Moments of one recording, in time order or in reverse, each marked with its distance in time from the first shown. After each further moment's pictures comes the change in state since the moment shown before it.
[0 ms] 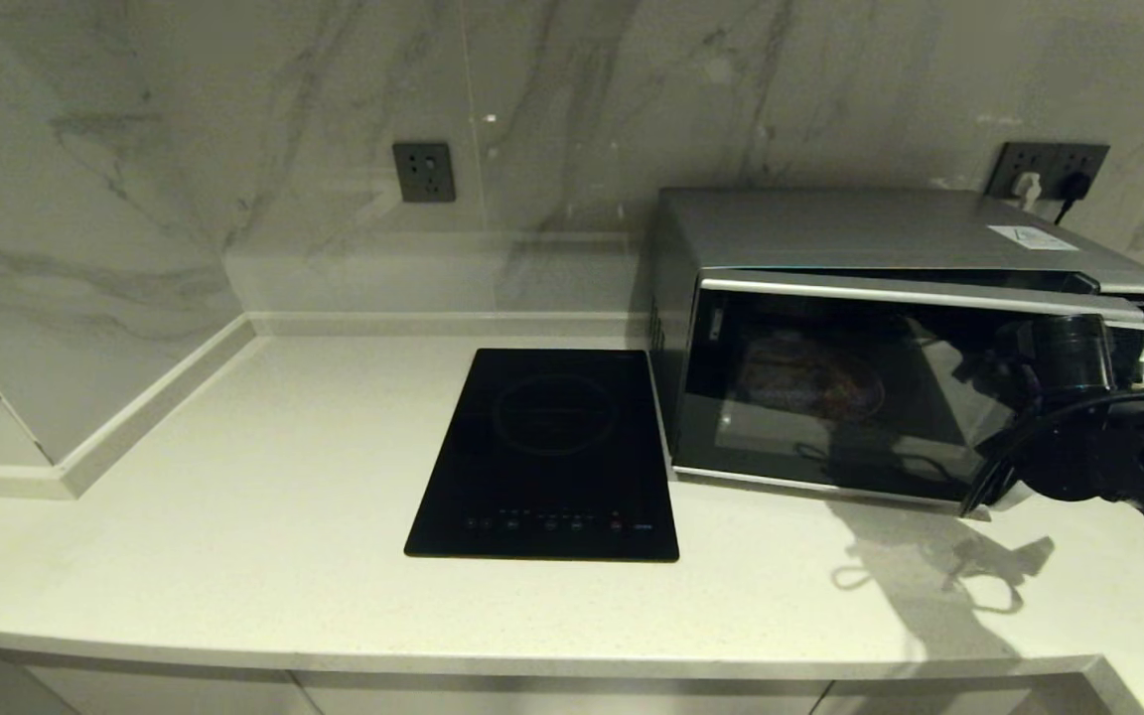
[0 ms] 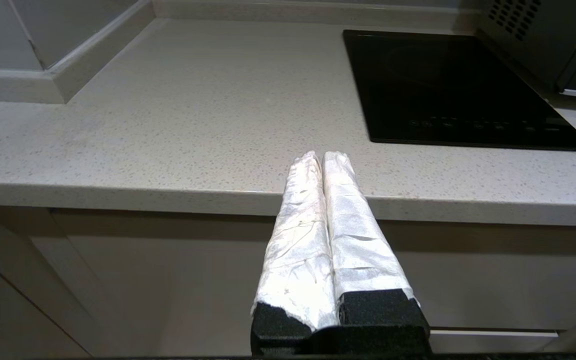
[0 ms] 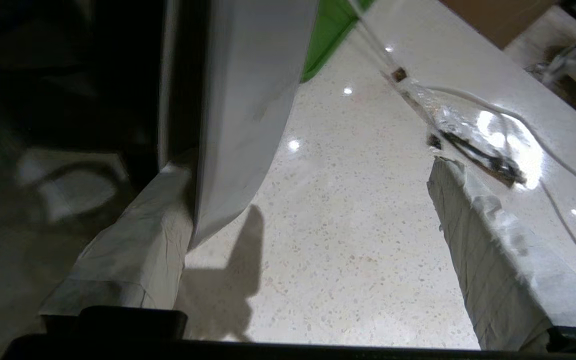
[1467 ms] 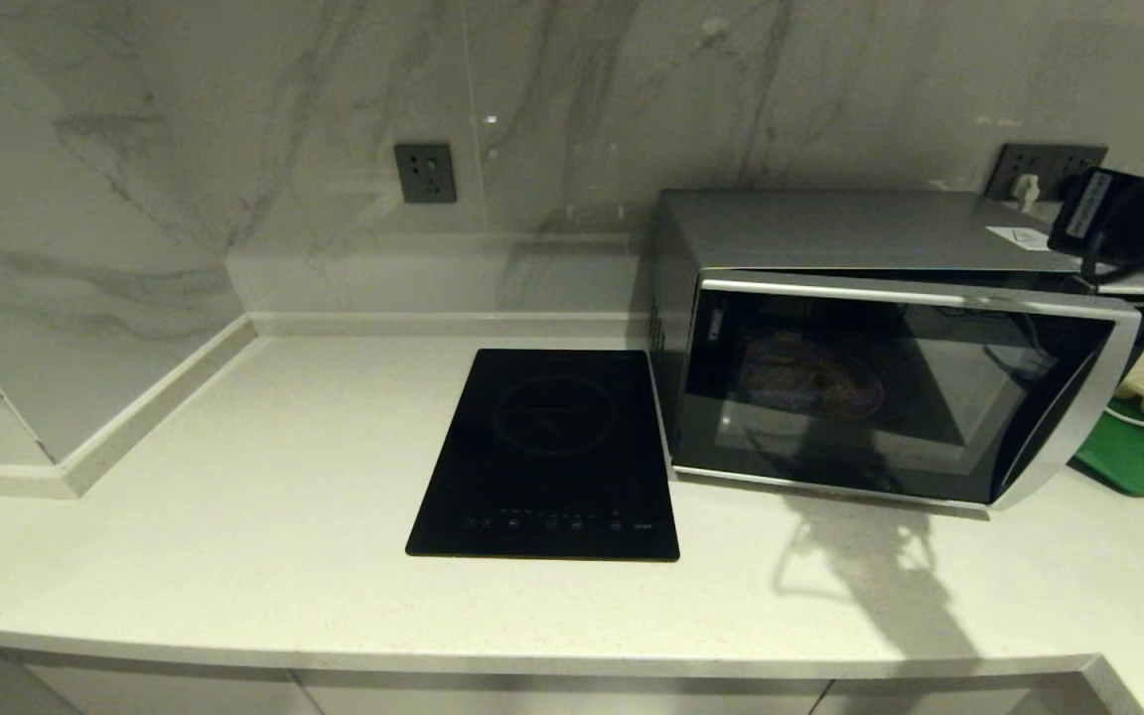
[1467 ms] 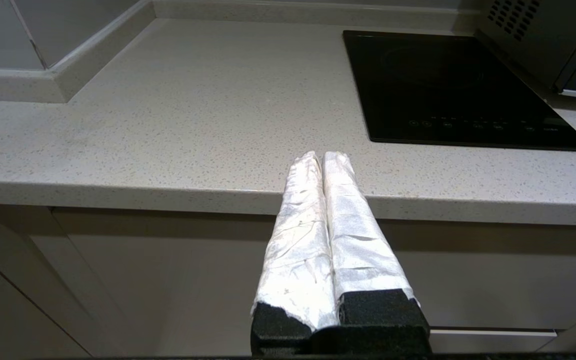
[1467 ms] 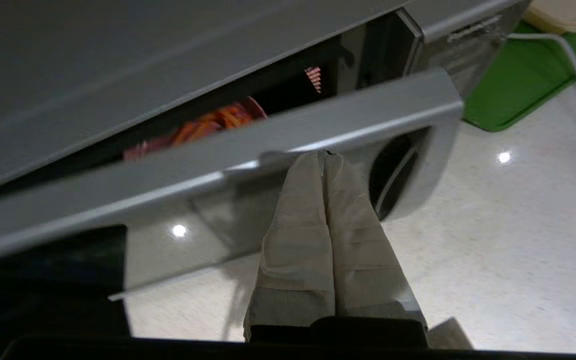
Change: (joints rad) left arm 0.000 0.000 0.000 0.000 0.000 0.000; right arm 0.111 -0.187 -0.766 0.810 0.473 0.126
